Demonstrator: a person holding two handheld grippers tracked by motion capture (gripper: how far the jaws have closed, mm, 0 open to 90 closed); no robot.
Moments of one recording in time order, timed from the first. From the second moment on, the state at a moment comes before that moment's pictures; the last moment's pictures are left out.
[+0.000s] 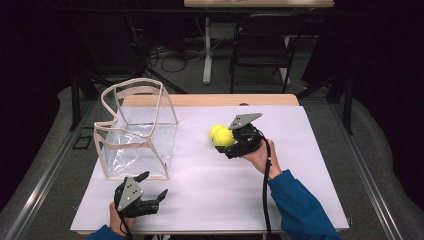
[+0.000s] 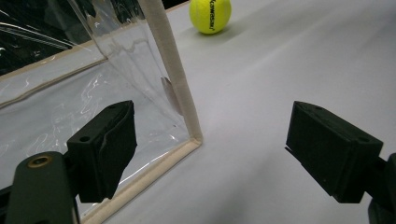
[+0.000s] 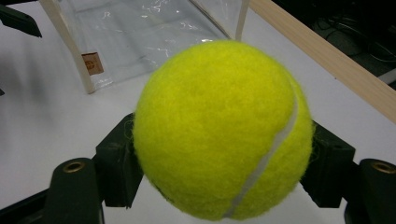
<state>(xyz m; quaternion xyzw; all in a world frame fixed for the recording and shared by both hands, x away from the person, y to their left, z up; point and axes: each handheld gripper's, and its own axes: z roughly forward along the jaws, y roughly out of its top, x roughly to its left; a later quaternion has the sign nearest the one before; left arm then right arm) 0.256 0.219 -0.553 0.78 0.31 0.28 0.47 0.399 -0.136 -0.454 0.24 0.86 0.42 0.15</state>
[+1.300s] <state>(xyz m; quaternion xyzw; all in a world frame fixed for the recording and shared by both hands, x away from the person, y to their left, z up) 0.257 0.218 -0.554 0.78 0.31 0.27 0.47 0.413 -0.126 -0.438 0.23 0.87 0.41 0.15</state>
